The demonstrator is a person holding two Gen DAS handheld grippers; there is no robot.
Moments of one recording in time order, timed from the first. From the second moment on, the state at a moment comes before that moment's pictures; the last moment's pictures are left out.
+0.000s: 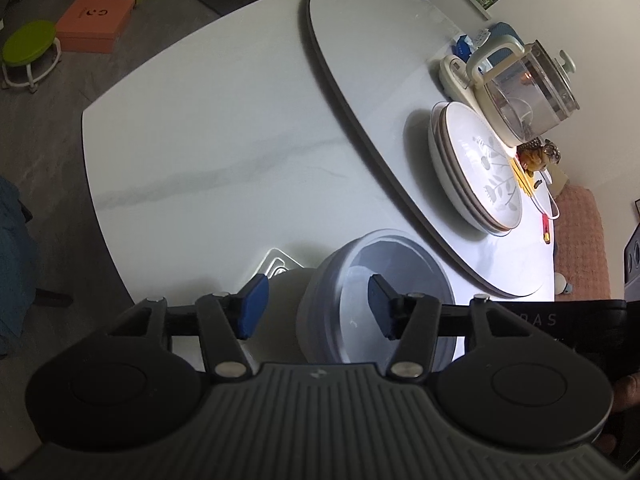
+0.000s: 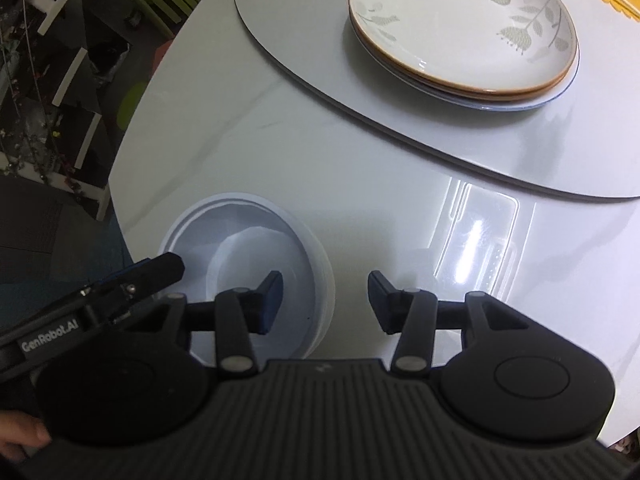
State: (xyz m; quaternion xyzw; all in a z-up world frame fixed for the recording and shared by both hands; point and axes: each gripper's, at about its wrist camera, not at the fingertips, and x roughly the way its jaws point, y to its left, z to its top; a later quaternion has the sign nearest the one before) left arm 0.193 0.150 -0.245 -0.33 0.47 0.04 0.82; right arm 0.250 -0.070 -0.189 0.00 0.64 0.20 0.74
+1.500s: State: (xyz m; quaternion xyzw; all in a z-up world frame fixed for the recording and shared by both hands) left arm 0.174 0.142 -0.257 -0.39 0.44 0.05 0.81; right arm 0.251 -0.071 -0.195 0.06 0.63 0.25 0.73
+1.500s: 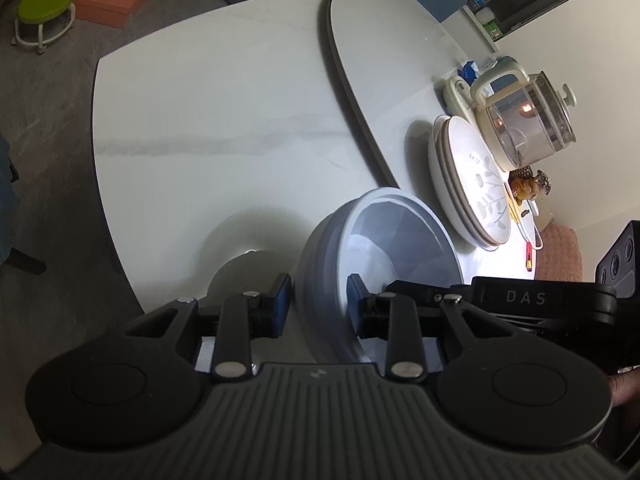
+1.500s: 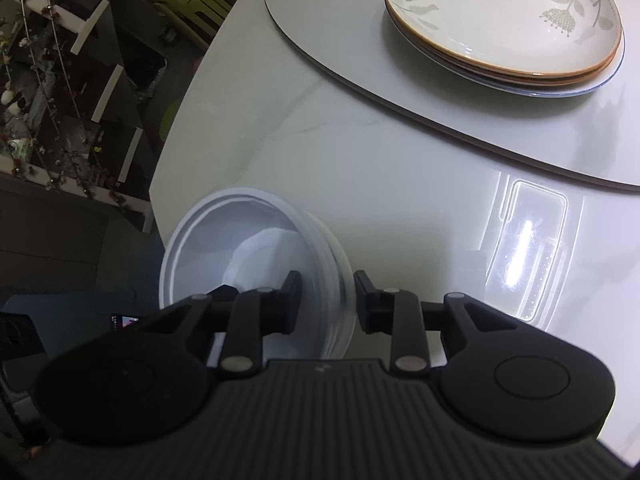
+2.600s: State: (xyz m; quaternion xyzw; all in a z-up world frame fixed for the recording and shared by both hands) left arm 0.206 0.123 -0.137 -0.33 0.44 -0.03 0.84; right arm 0.255 -0.115 -0.094 0.11 0.56 0.24 0.78
